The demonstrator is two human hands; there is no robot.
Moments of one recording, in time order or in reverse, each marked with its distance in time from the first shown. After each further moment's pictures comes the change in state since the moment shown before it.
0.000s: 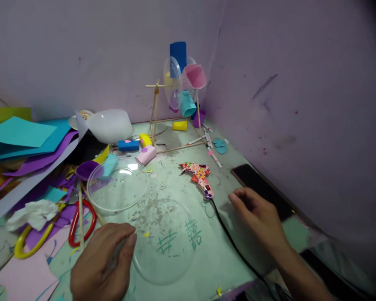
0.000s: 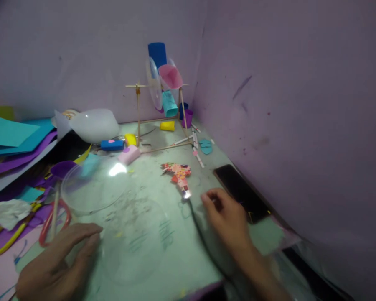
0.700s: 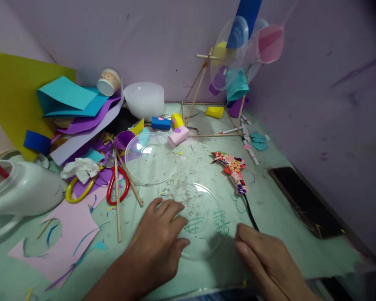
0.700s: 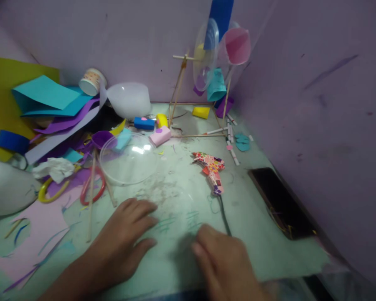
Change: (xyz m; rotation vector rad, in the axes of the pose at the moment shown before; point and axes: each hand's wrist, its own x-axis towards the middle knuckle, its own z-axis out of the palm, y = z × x) left_hand -0.005 0.009 0.006 -0.146 -0.533 0.053; right_hand -0.061 -0.046 0.021 -0.049 -0.505 -0.557
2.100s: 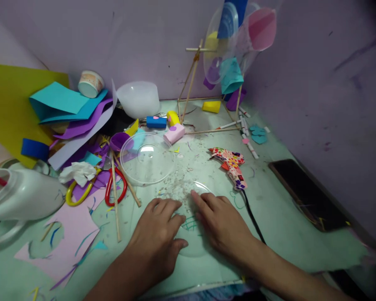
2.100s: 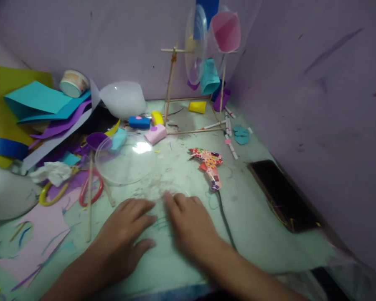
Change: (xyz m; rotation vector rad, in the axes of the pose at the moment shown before) left_hand 0.003 0.001 -0.001 0.119 -0.121 -0.001; right_hand 0.045 0.013 0.041 -0.432 -0.167 -0.196
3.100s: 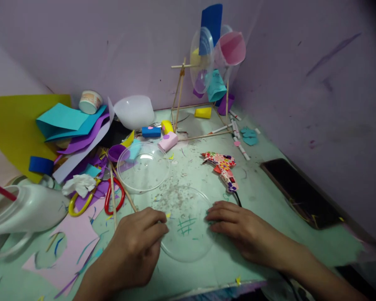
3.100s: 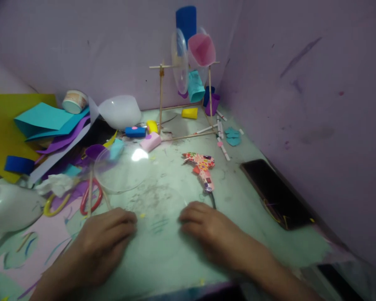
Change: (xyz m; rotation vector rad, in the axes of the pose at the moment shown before) left_hand -0.010 -0.016 -0.025 -0.052 0.105 0.205; right_hand -0.036 0.053 -0.024 0.423 0.034 -0.304
